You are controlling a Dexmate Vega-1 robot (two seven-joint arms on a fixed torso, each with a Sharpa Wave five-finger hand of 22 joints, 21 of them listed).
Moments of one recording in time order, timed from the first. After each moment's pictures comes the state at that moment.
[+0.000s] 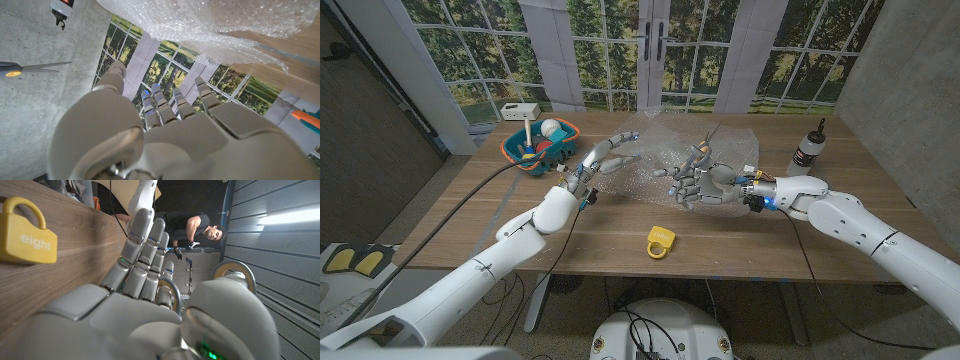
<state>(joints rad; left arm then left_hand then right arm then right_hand) 0.92 0.68 0.51 -1.64 0.15 -0.26 0.24 0.82 0.02 0.40 -0.15 0.18 0.34 -0.20 0.19 0.20 0.38 -0.20 0.23 0.24 0.15 -0.04 0.18 0.18 0.12 0.13 0.26 0.19 -0.87 -0.84 -0.48 -1.73 1.01 -0.11 0.93 0.64 -0.04 -0.32 0.14 0.34 0.43 0.00 0.30 0.19 0.83 -0.01 0.50 0.19 0.94 -0.13 0.38 0.48 0.84 -0.11 1.07 0.17</state>
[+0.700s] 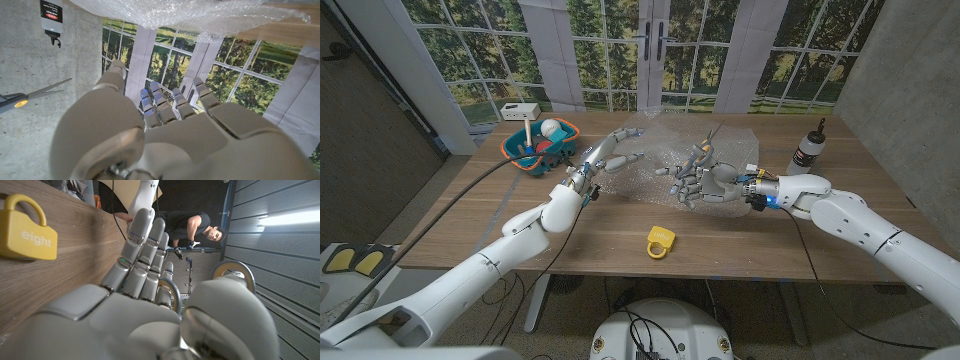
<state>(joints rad) 0.87 0.68 0.56 -1.61 0.38 -0.26 0.39 0.84 0.02 0.37 -0.15 0.17 0.37 -0.21 0.20 0.20 0.41 -0.20 0.25 0.25 0.15 -0.04 0.19 0.18 0.15 0.10 0.26 0.19 -0.87 -0.85 -0.47 -1.74 1.01 -0.11 0.93 0.64 -0.04 -0.32 0.14 0.34 0.42 0.01 0.28 0.19 0.83 -0.01 0.49 0.20 0.94 -0.13 0.39 0.48 0.84 -0.10 1.06 0.17</state>
